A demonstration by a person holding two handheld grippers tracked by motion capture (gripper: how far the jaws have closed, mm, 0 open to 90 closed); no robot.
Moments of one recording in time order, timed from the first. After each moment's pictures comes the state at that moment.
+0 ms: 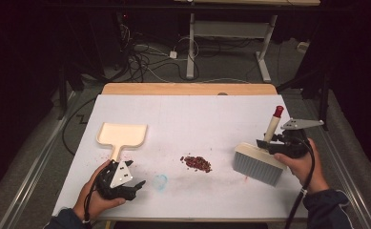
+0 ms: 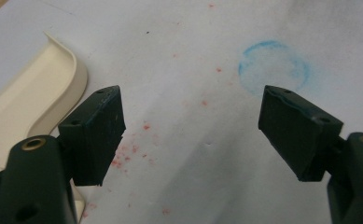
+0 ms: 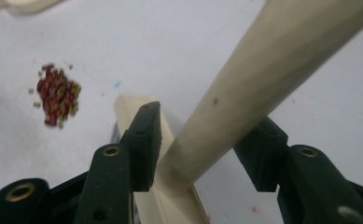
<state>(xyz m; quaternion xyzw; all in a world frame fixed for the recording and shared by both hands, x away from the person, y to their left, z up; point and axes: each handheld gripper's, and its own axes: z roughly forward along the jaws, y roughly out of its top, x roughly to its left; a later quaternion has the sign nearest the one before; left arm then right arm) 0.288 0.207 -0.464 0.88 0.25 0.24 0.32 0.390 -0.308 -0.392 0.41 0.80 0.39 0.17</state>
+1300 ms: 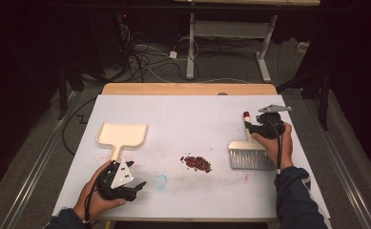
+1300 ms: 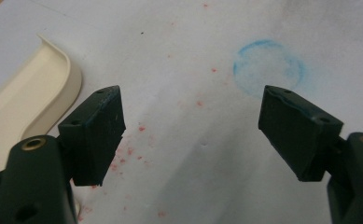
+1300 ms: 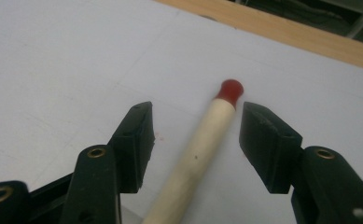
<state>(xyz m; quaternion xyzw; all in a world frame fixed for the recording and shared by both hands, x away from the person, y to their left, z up) 0.288 0.206 -0.464 0.89 0.24 0.23 0.32 0.458 -0.270 -0.422 0.46 0.77 0.34 0.28</state>
